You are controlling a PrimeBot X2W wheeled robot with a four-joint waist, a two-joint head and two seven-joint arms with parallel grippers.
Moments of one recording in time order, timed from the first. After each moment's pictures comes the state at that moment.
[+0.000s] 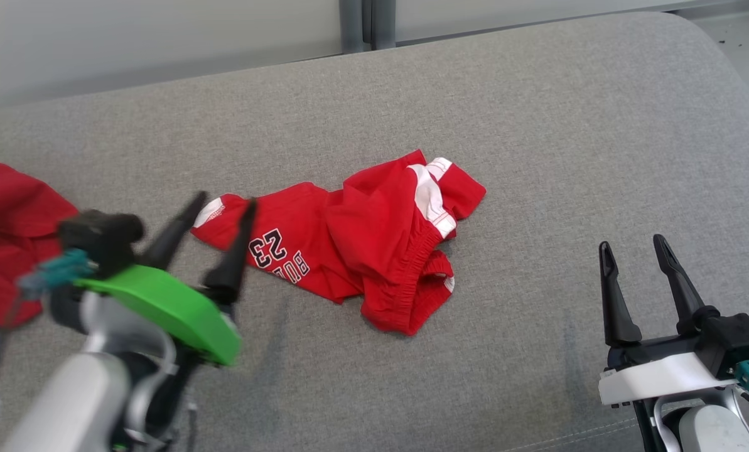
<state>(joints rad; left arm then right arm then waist) -0.32 0.52 -0.45 -0.20 -0.83 0.15 0.22 0.00 -0.05 -0.04 -0.02 0.07 0.13 -0.26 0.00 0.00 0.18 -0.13</state>
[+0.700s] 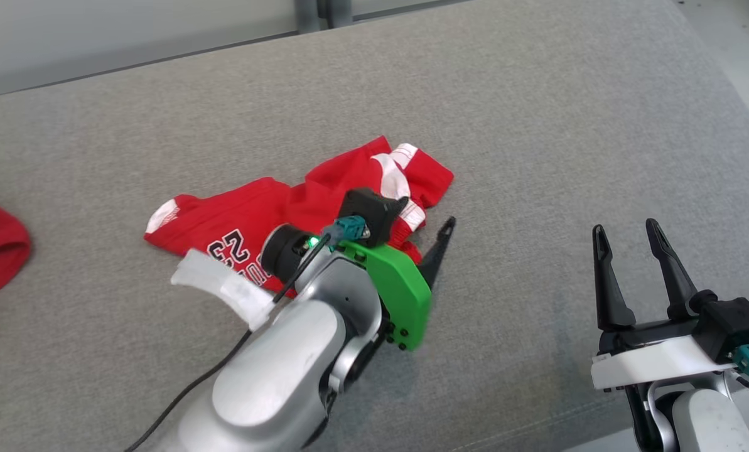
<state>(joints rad) -0.60 0.10 -0.84 0.22 -0.61 0.11 0.23 -0.05 -0.05 -0.02 -0.01 0.12 0.13 -0.26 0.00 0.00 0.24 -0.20</state>
